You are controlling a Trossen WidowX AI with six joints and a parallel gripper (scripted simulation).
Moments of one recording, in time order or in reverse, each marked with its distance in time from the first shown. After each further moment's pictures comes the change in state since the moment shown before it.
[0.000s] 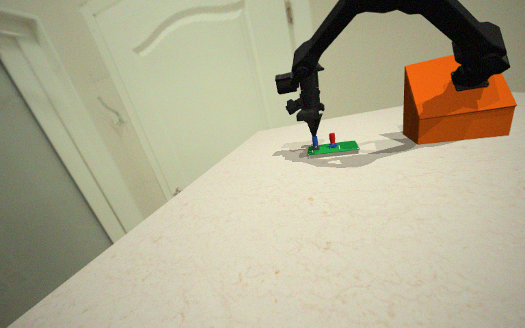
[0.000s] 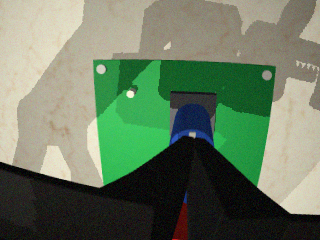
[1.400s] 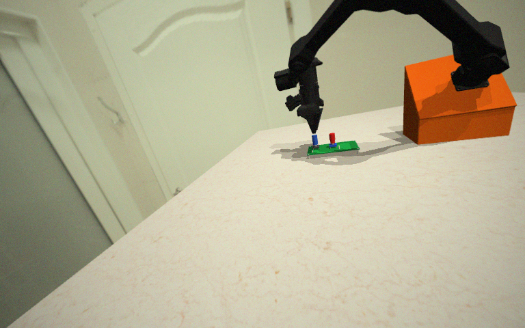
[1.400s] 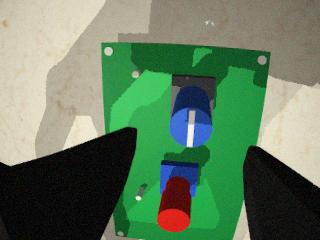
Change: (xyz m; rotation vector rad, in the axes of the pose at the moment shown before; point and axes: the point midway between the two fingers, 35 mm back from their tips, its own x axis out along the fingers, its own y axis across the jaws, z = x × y) arm -0.018 0.002 -0.003 -0.031 0.033 0.000
